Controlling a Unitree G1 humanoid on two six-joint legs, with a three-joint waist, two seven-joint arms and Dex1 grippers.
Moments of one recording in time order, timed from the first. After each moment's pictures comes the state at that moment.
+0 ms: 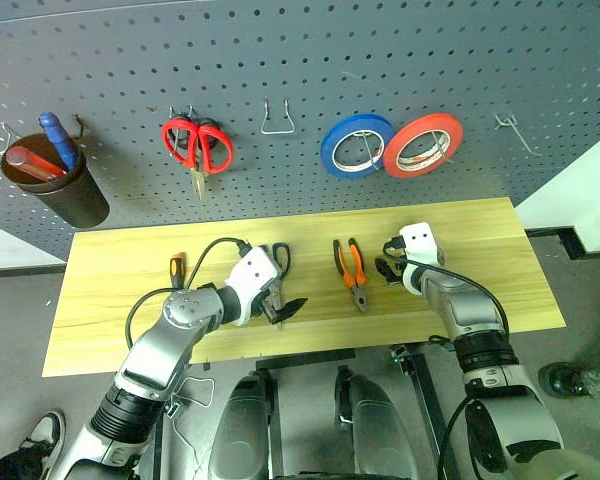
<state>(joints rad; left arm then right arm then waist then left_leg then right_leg) -0.25 0.45 -0.23 -0.28 -0.14 0.54 -0.69 -0.53 -0.32 -0.02 0.43 0.09 0.57 0.25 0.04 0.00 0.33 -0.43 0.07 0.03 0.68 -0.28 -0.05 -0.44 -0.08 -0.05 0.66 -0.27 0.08</state>
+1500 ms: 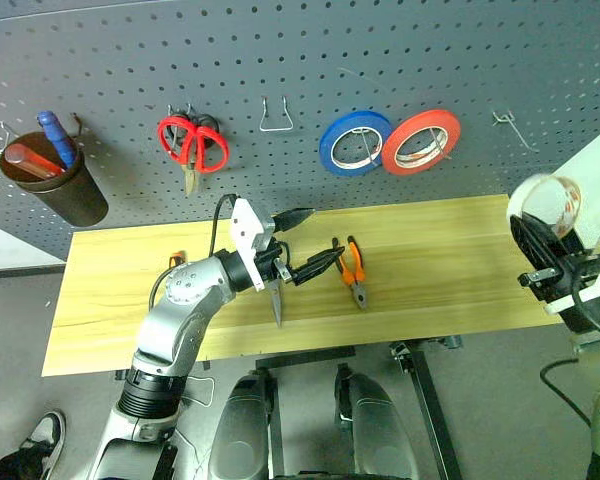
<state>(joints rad) -0.36 0.27 -0.09 -0.27 -0.43 0.35 -0.78 0.03 -0.50 -0.58 -0.51 0.63 0.39 0.49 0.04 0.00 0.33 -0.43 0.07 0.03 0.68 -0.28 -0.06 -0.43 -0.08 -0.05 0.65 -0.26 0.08</state>
